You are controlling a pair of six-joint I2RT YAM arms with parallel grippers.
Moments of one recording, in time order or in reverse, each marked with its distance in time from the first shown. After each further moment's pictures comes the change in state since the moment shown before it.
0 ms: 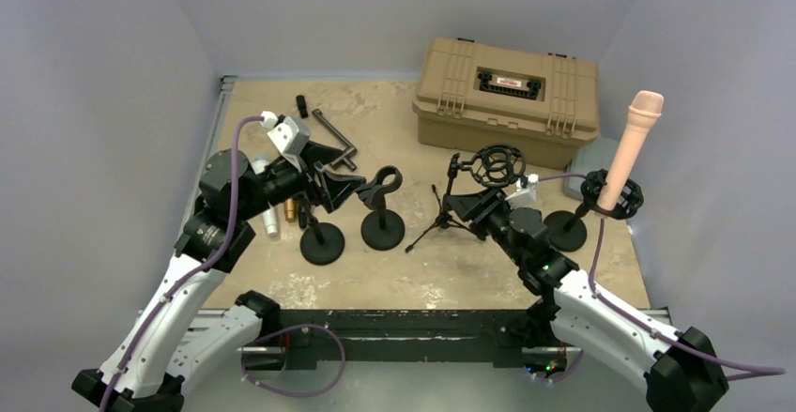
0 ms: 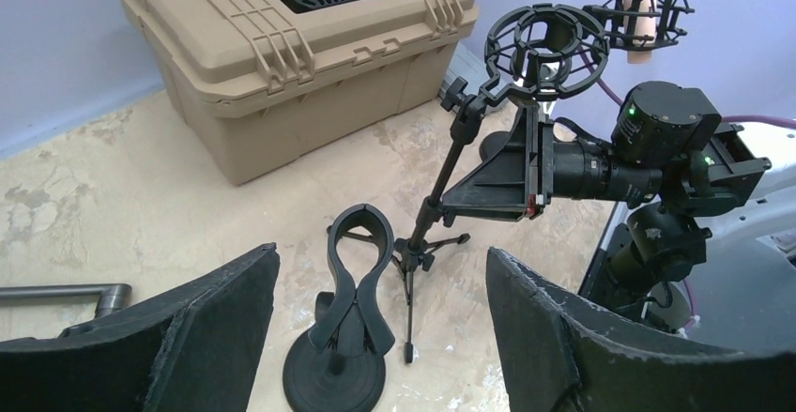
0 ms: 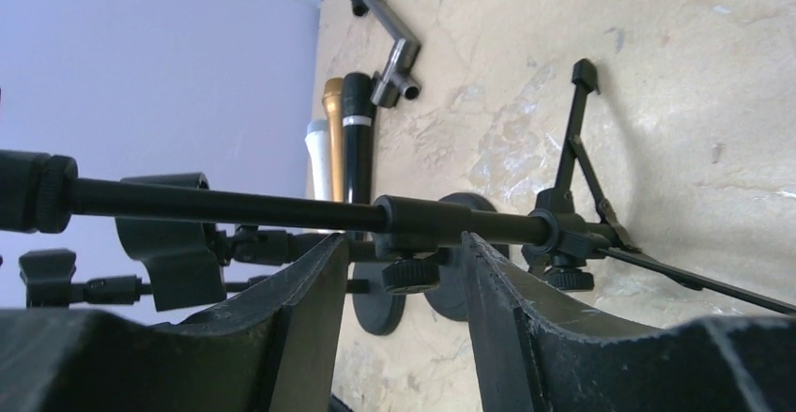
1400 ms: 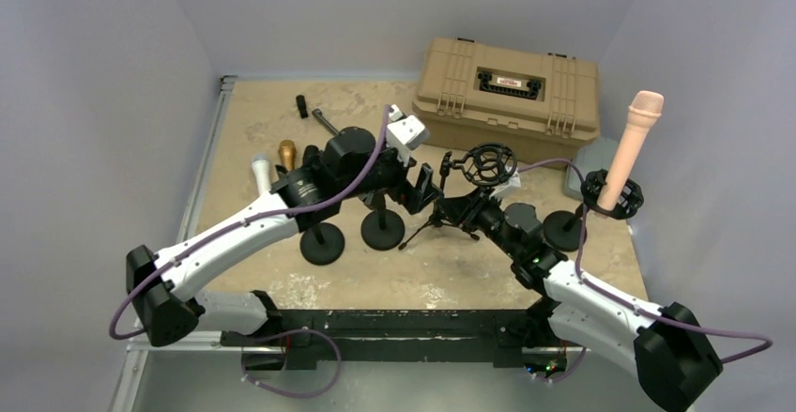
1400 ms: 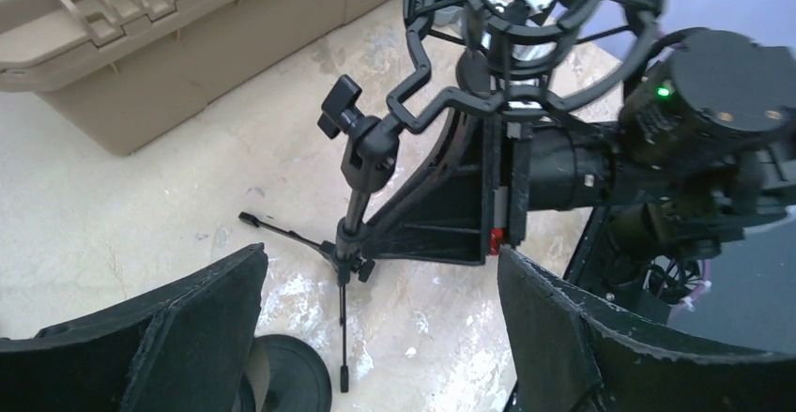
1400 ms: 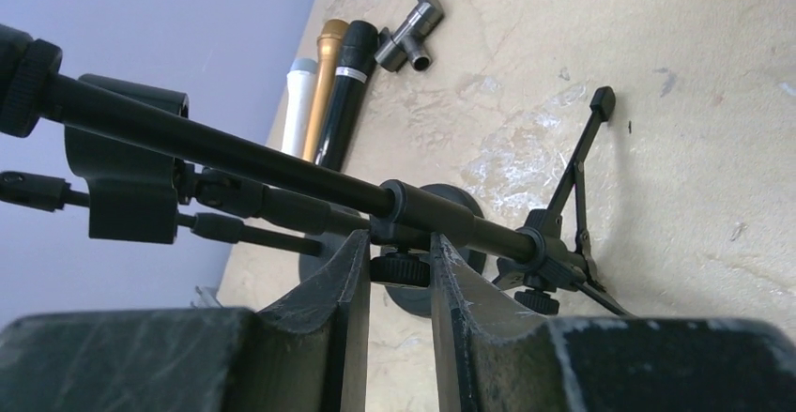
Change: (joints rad) left arm -0.451 0.459 0.235 -0.047 -0.351 0.037; right arm -0.011 0.160 -0.011 0.227 -0.170 -0.270
